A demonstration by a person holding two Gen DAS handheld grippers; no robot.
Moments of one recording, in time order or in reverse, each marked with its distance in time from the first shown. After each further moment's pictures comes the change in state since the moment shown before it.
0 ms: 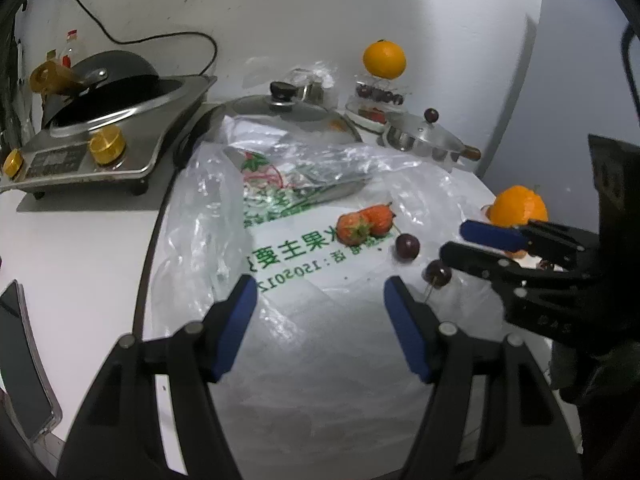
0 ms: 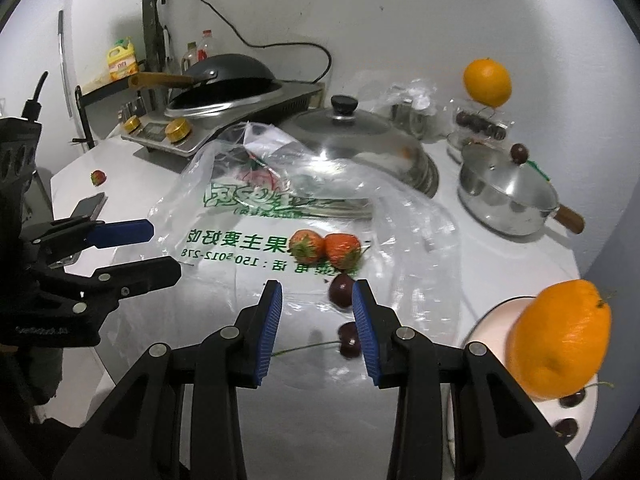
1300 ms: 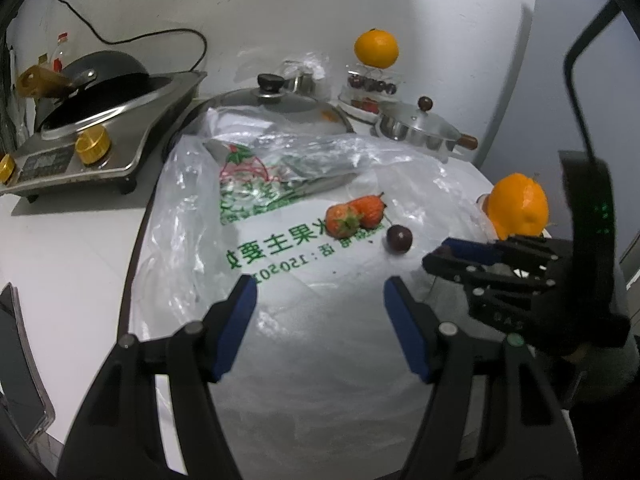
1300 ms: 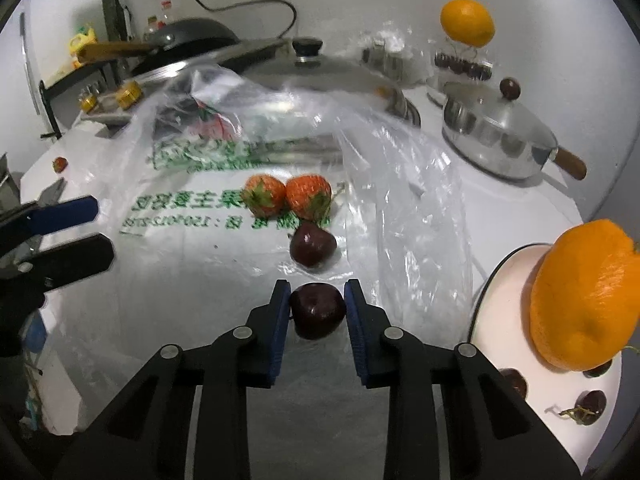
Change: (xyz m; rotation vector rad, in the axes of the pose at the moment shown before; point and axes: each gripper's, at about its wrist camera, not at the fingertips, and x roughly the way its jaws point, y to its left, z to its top) left arm 0.009 -0.014 -0.001 0.027 0.022 -0.002; right arm 0.027 -0.021 -0.019 0.073 0.096 -0.063
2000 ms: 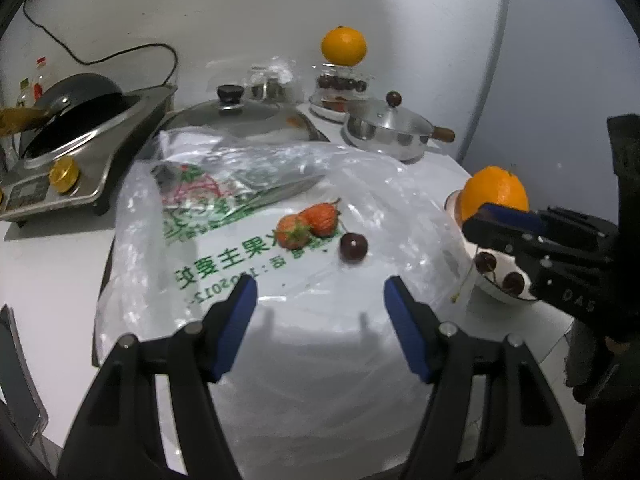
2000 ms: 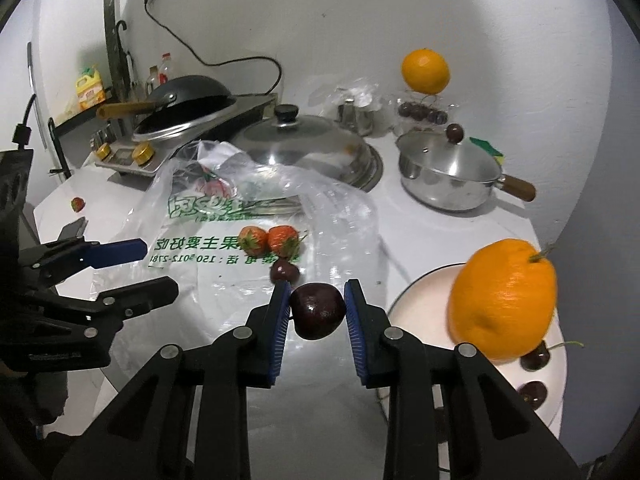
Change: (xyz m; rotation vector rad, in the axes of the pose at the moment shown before) left arm 0.004 -0.047 0.012 0.064 0.013 -0.013; right arm -0.075 -0.032 -0.003 0.044 -0.143 -0.017
